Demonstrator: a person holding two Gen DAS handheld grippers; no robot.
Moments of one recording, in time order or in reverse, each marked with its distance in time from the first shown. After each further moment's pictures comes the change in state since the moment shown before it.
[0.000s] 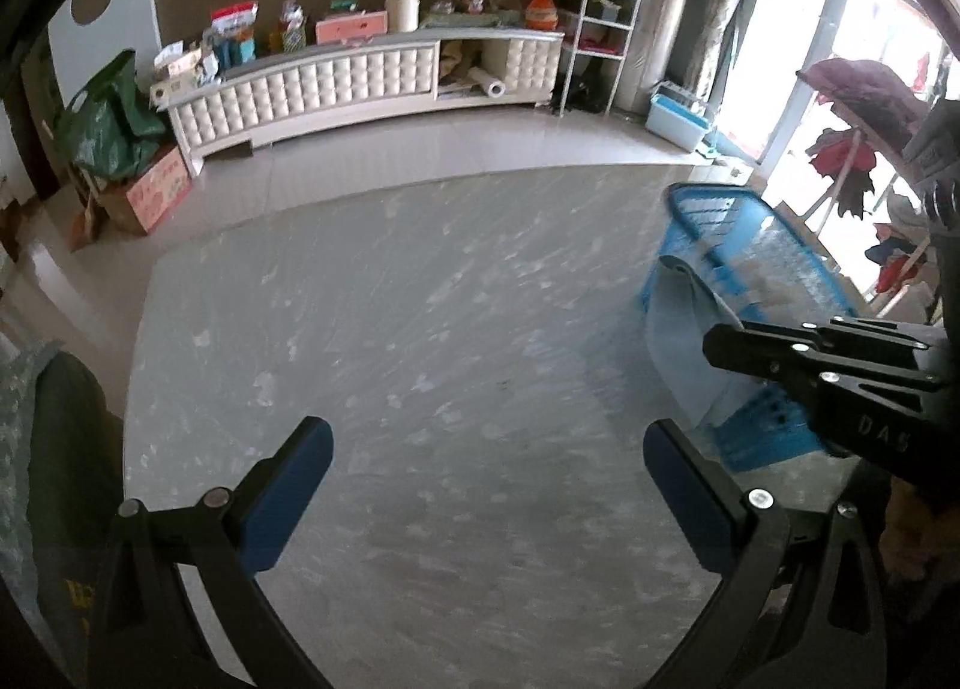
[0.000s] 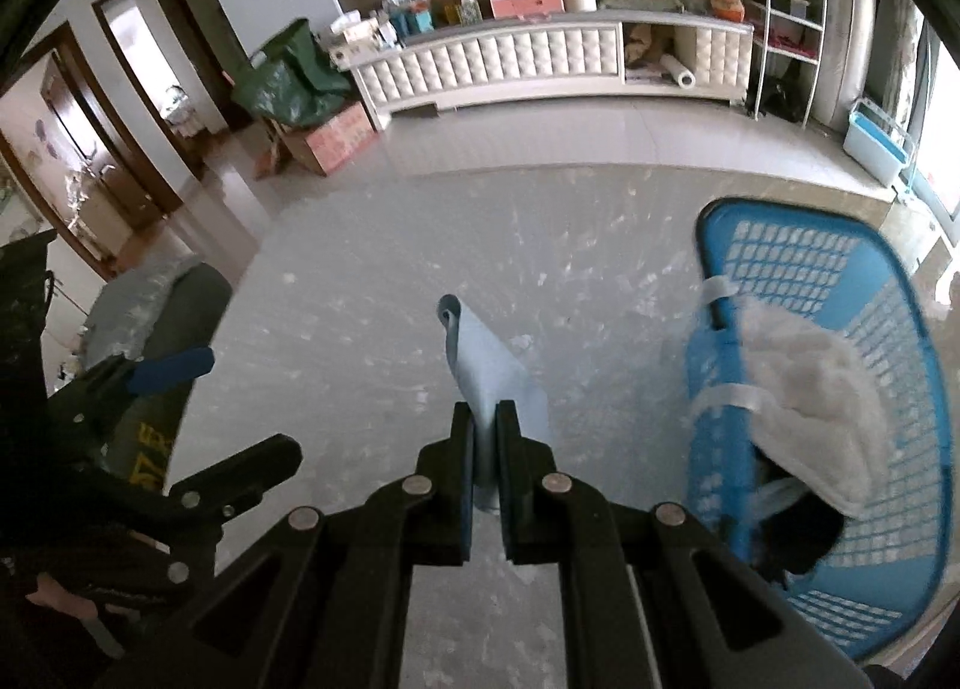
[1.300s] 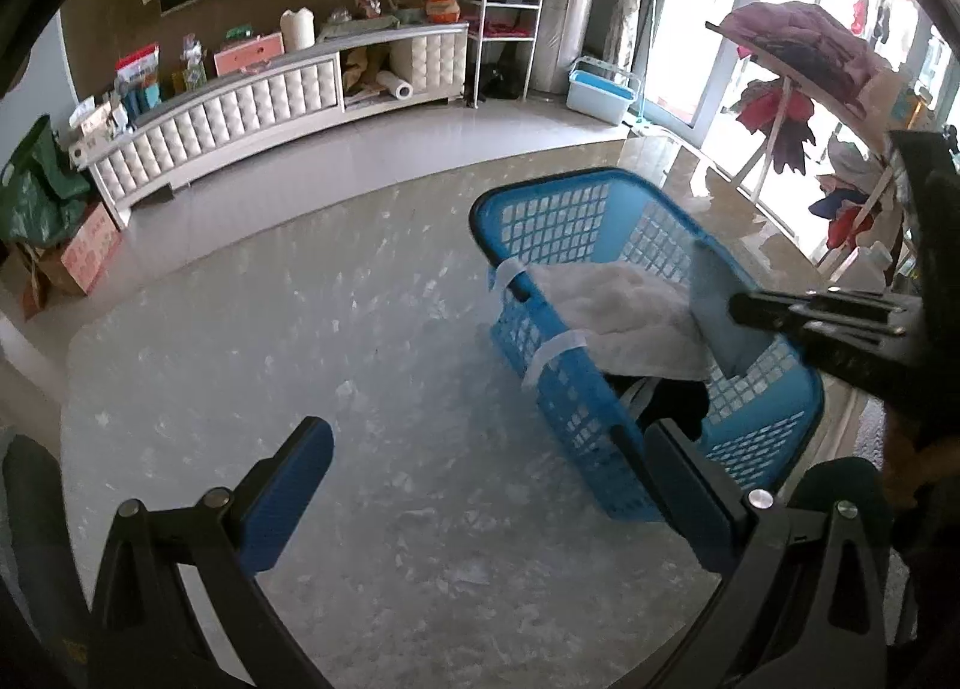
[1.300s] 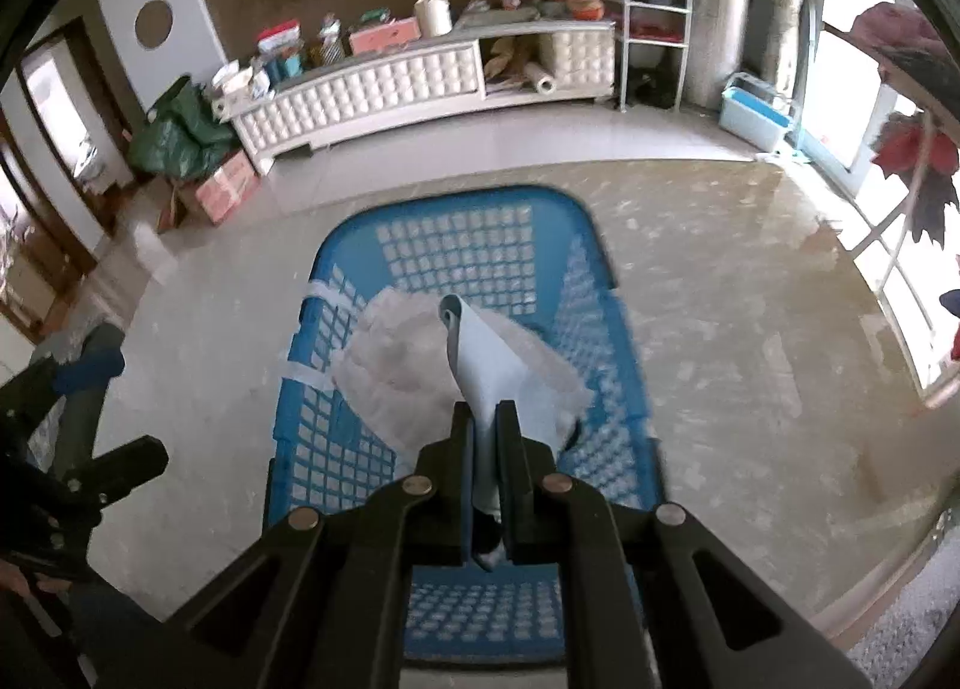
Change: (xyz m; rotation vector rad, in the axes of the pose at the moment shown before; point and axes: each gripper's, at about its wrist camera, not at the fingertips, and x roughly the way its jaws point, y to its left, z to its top) left arm 0.024 -0.130 0.036 0.156 0.009 -0.099; right arm -0.029 -0.111 -0.032 0.137 -0.043 -0.220
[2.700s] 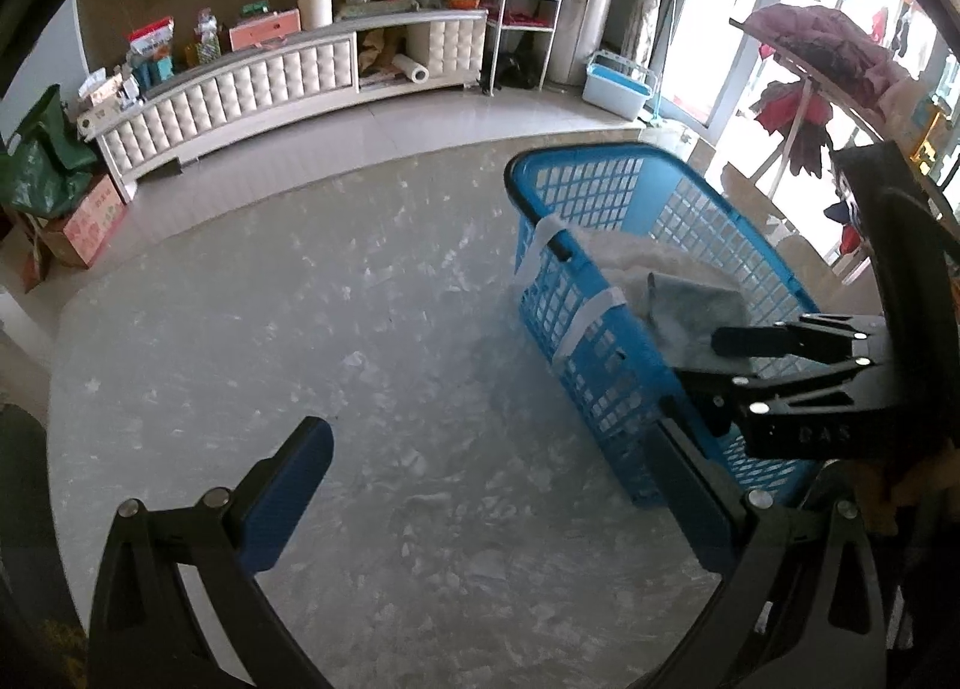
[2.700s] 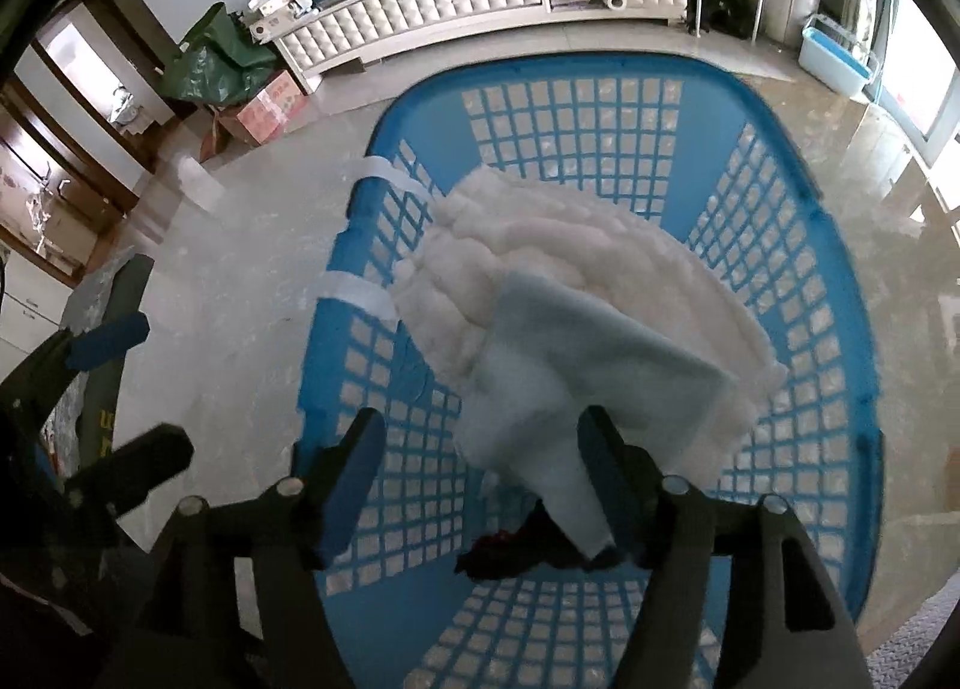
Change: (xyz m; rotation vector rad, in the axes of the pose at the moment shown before) left arm 0.020 0.022 -0.017 -0.052 0.035 -0.004; right arm 0.031 0.033 -0.003 -0.026 0.190 0.137
